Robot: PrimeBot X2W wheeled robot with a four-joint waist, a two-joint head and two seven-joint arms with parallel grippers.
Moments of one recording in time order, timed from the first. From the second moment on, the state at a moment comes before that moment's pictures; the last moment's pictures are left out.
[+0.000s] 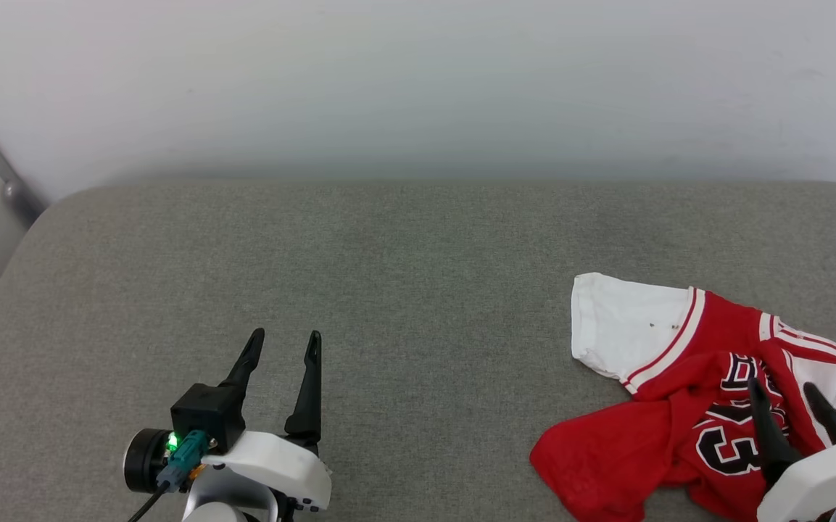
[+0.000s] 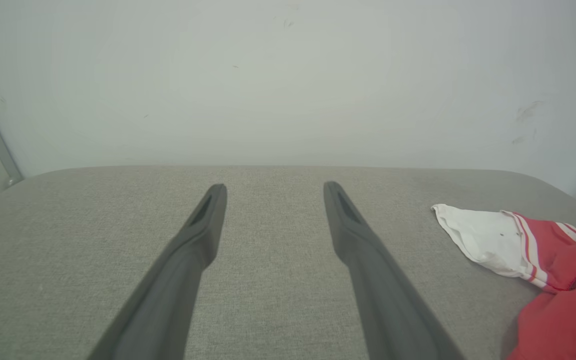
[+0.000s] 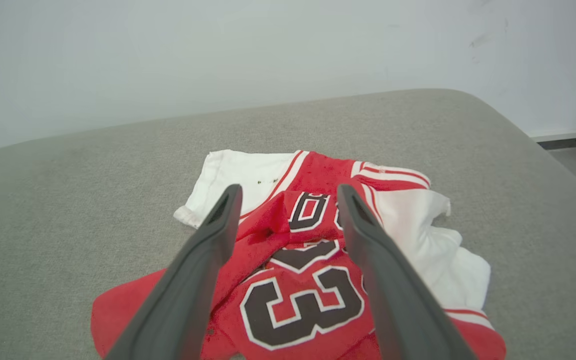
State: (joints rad) left arm -0.14 0.33 -0.48 0.09 -0.51 0.25 -0.22; right arm 0.09 -0.08 -0.20 -0.09 0.21 0.13 0.21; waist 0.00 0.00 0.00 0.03
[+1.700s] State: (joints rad) left arm -0.28 0.21 -0.46 0.19 -0.41 0.12 -0.26; right arm -0.42 -0.21 0.47 0.18 0.53 0.13 0.59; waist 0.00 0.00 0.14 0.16
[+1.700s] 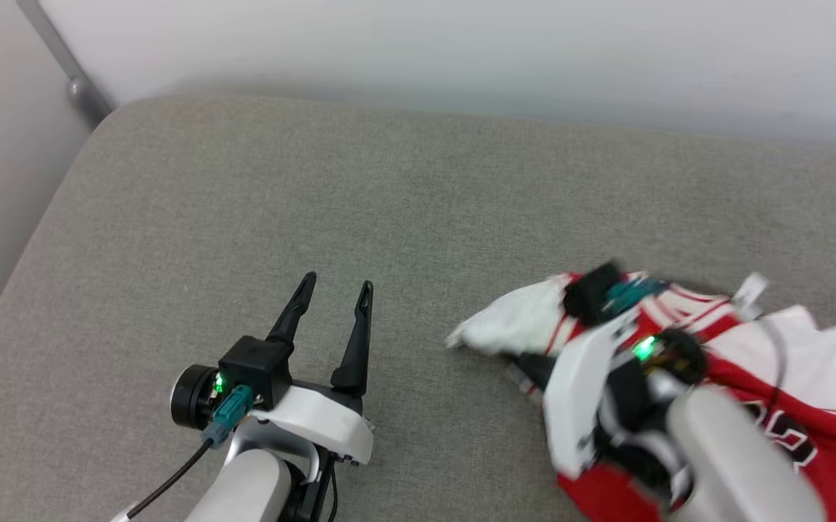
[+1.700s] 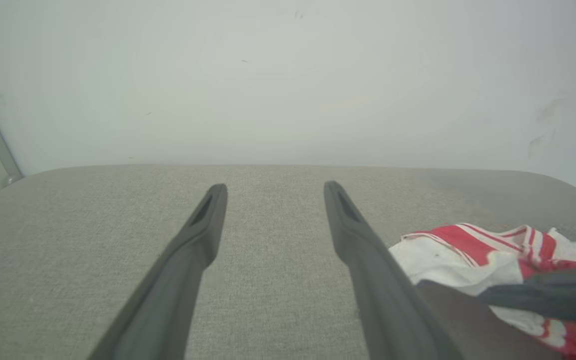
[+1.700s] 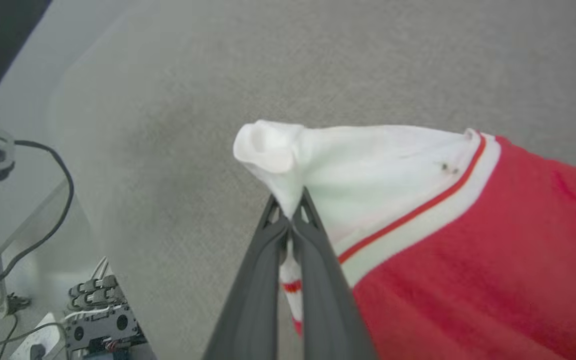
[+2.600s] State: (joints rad) left arm -0.16 0.27 -0.43 0.17 -0.45 0.18 -0.22; right arm -0.08 -0.15 0.09 0.05 0.36 0.13 -0.01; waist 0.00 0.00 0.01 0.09
